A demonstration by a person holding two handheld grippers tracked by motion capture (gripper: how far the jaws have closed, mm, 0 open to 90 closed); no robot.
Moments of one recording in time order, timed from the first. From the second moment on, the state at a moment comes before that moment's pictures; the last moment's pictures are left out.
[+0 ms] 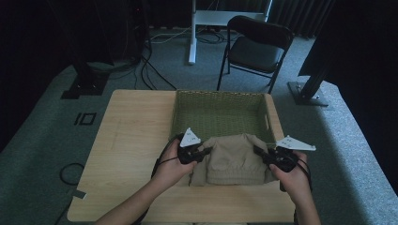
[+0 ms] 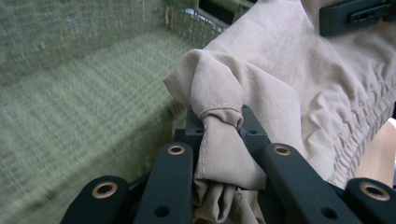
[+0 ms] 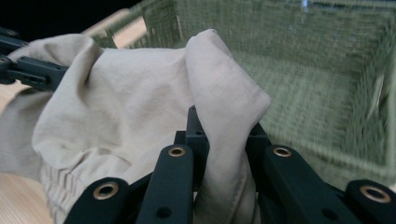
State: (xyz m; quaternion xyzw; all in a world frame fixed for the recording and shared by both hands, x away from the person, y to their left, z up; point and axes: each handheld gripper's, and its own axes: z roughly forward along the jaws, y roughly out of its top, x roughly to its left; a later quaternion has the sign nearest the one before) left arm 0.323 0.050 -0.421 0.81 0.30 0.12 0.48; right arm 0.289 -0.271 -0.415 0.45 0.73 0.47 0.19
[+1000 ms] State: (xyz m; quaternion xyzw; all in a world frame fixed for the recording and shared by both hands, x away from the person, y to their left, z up) left arm 0.413 0.062 -0.358 0.77 0.31 0.19 0.52; right arm 0.383 -0.265 -0.351 0.44 0.70 0.53 0.20
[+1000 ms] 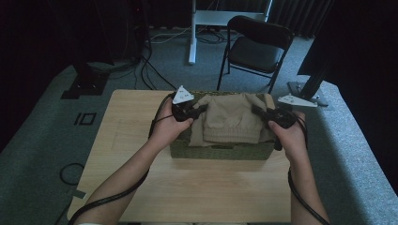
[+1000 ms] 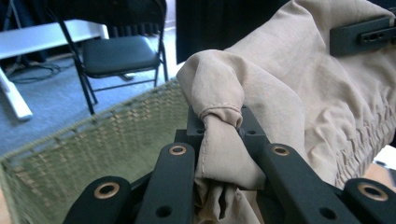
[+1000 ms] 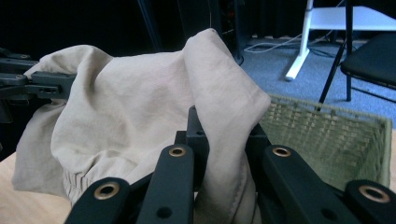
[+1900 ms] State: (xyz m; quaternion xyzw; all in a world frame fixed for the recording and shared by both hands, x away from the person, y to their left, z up) left arm 0.484 0.050 -0.438 0.78 0.39 0.17 0.46; right arm 0.479 -0.257 -0.445 0.50 0.70 0.47 0.18
